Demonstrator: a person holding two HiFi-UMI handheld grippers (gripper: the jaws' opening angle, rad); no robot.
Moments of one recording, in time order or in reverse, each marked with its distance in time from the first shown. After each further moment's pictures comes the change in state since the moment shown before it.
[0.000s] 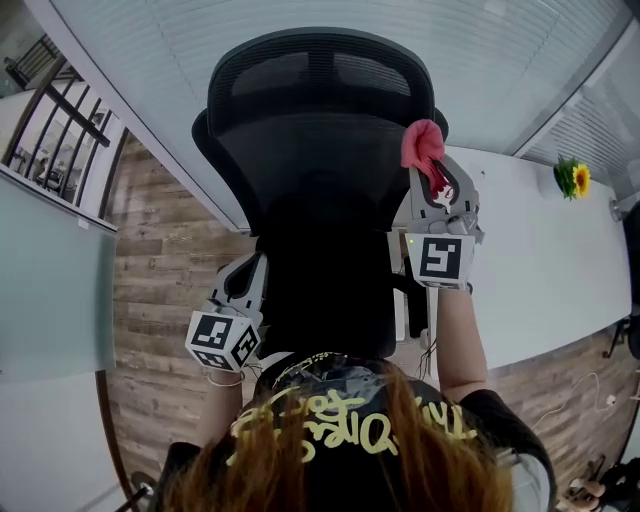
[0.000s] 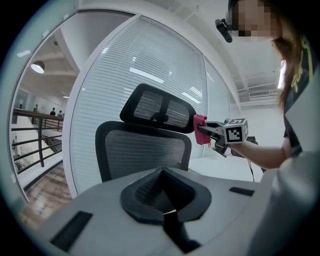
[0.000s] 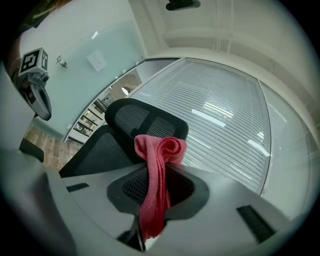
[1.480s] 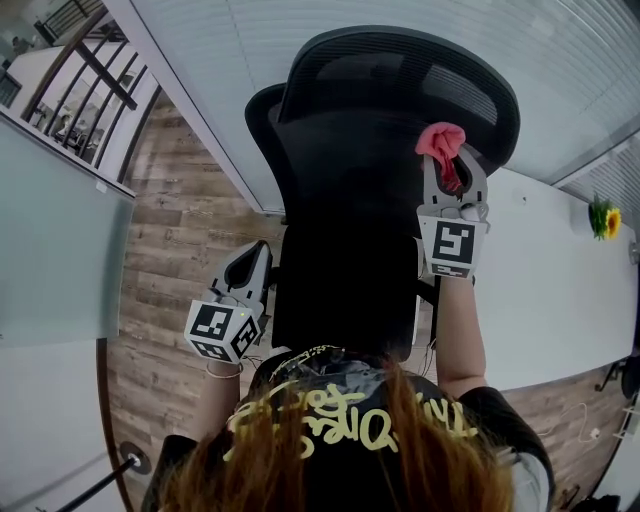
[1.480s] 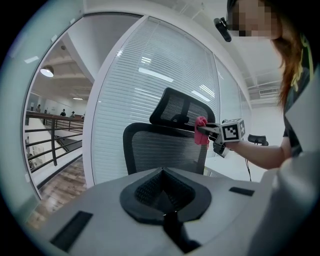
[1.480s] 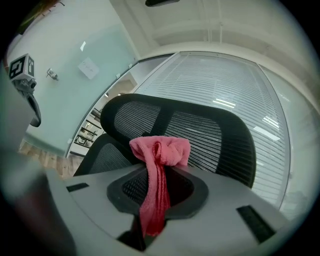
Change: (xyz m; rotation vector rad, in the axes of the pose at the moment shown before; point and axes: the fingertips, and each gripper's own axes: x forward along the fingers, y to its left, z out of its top) left arm -0.028 0.082 0.003 -0.024 0.014 0.111; right arm 0.083 0.059 0.021 0.131 -0.045 0.059
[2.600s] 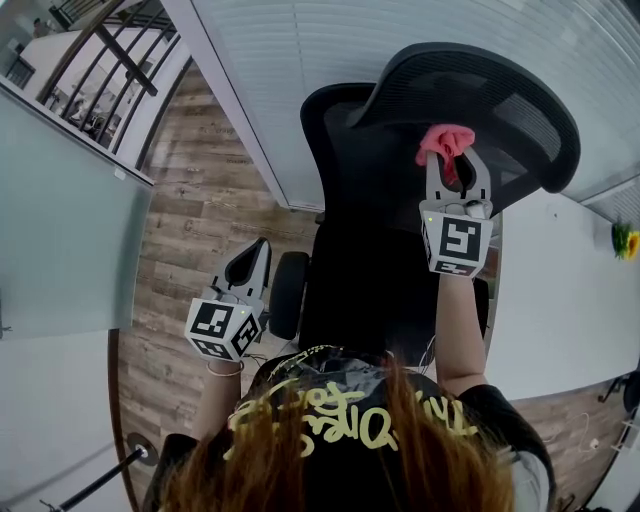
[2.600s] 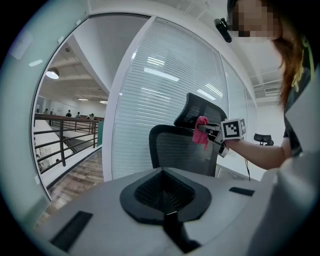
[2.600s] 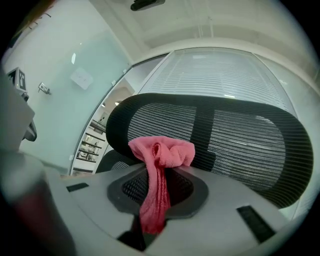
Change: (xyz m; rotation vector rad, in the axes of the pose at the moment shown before) left arm -0.033 0.084 0.004 -0.004 0.014 0.060; right arm 0.051 0.072 0.035 0.142 -0.035 0.025
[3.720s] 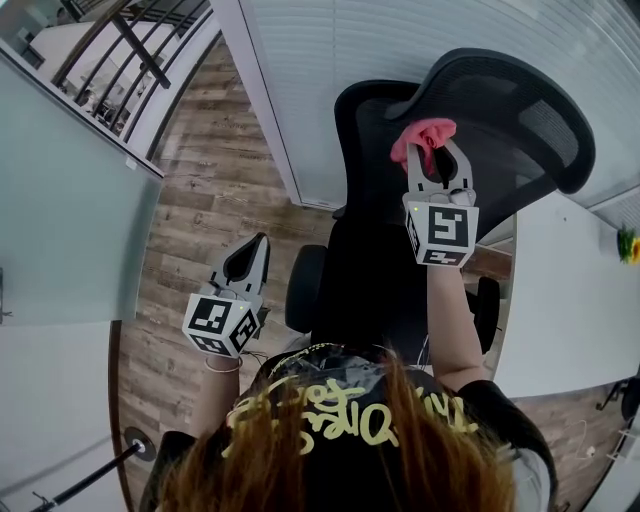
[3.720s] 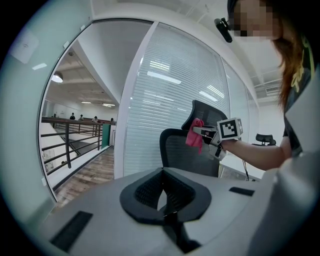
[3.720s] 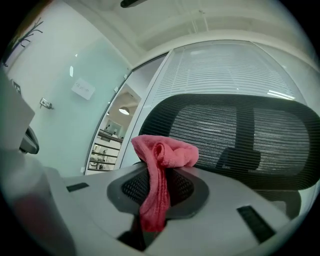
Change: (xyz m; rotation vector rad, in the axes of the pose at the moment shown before) left arm -0.046 0.040 0.007 0.002 -0.030 0.030; right arm 0.020 0.080 0.034 0.106 -0.015 0.086
